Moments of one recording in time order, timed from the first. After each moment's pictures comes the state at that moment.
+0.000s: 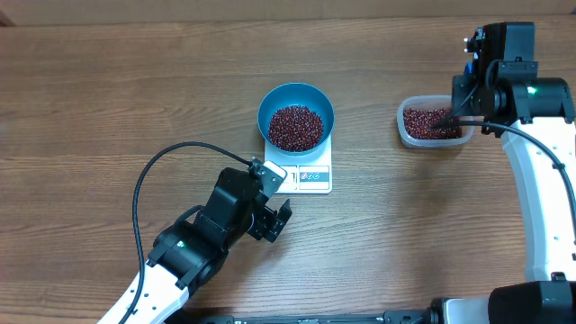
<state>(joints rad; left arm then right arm) -0.63 1.00 0.69 -0.46 -0.06 0.03 -0.02 1.56 1.58 -0.99 0.26 -0.07</state>
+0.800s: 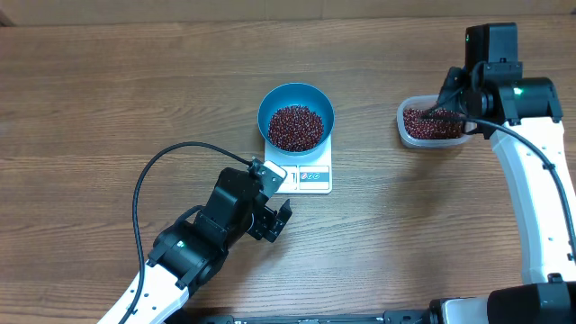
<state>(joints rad) -0.63 1.00 0.69 -0.46 -0.06 0.03 0.04 1.56 1.56 -0.99 0.27 0.44</state>
